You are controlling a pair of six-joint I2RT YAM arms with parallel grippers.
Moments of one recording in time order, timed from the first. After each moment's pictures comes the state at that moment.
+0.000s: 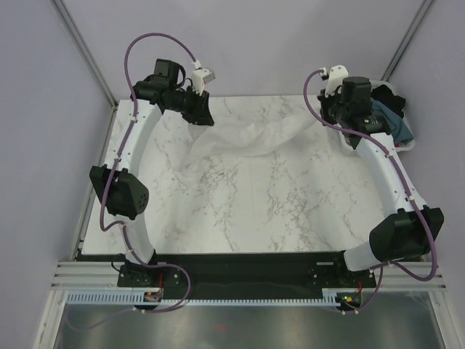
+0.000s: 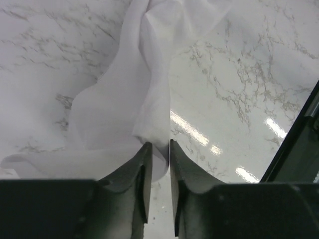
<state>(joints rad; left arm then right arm) -0.24 1.92 2.14 -1.04 0.65 0.31 0.12 1.49 1.52 -0.51 -0.05 -0.18</state>
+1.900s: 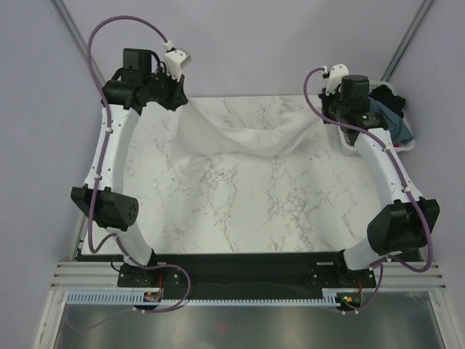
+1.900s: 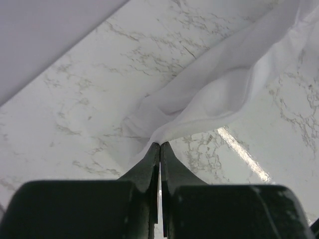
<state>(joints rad) -0.17 1.81 2.11 -0.98 0.44 0.35 0.11 1.54 1.51 -0.50 -0.02 -0.17</state>
